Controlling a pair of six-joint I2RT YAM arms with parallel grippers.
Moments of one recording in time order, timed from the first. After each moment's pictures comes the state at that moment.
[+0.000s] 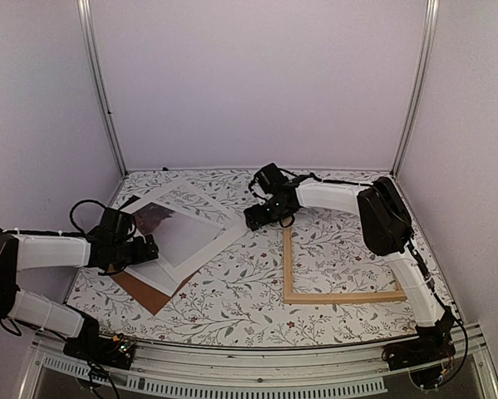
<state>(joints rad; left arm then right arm) -0.28 1.29 0.46 -0.08 -0.15 -0.55 0.73 2.49 2.05 -0.52 0.06 0.19</state>
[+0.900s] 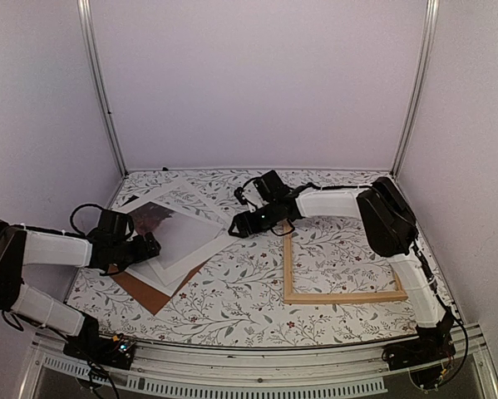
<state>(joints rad) -0.23 1.34 0.43 0.05 -0.03 -0.59 0.77 2.44 1.89 -0.28 -0.34 0.25</state>
